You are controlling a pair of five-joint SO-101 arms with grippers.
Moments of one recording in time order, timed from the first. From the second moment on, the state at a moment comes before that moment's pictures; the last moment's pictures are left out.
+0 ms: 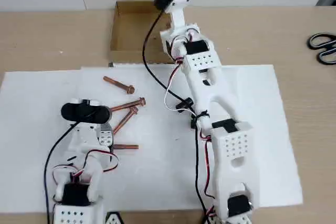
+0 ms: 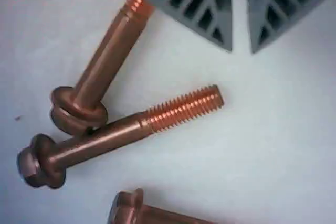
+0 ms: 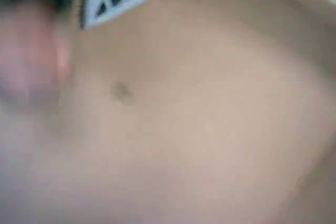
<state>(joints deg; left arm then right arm) -1.6 -98.6 95.5 49.4 1.3 -18.8 41.8 -36.6 39.1 2.2</state>
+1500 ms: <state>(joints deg) -1.6 -98.6 95.5 49.4 1.3 -20.2 41.7 -66.5 98.3 -2.2</state>
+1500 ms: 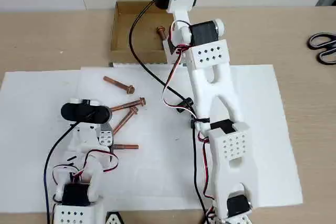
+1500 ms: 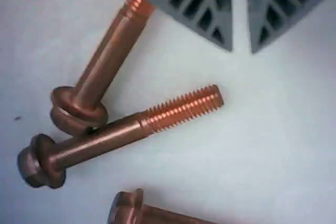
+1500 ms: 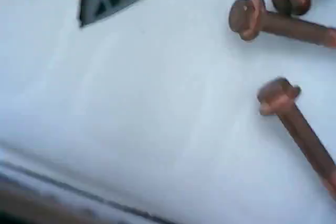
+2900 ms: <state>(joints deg) -1.6 -98.6 95.5 49.4 1.3 -8.9 46.5 -45.8 95.0 27.6</state>
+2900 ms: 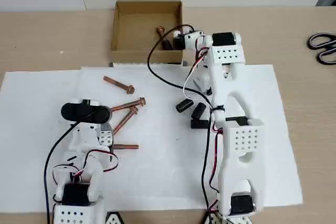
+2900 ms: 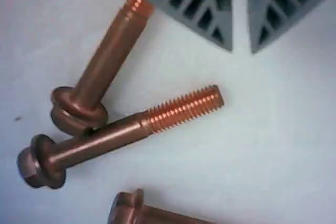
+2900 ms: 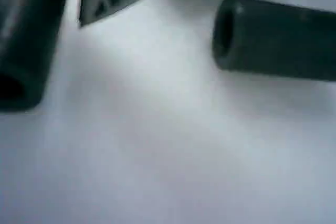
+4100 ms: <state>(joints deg) -1.6 -98.6 95.5 49.4 1.3 -11.5 45.6 -45.9 97.1 24.1</state>
